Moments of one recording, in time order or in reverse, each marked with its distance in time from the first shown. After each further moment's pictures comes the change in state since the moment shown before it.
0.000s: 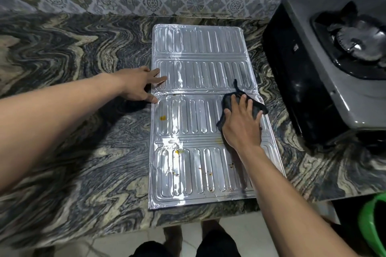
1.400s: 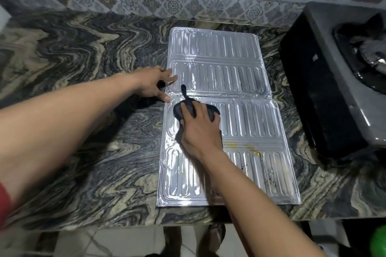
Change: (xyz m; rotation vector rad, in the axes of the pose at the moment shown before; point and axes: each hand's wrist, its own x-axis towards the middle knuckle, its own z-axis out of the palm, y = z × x) left_hand 0.006 -0.012 0.011 -0.149 0.071 -0.059; right_hand -0.028 -0.106 0.019 -0.021 -0.064 -0.439
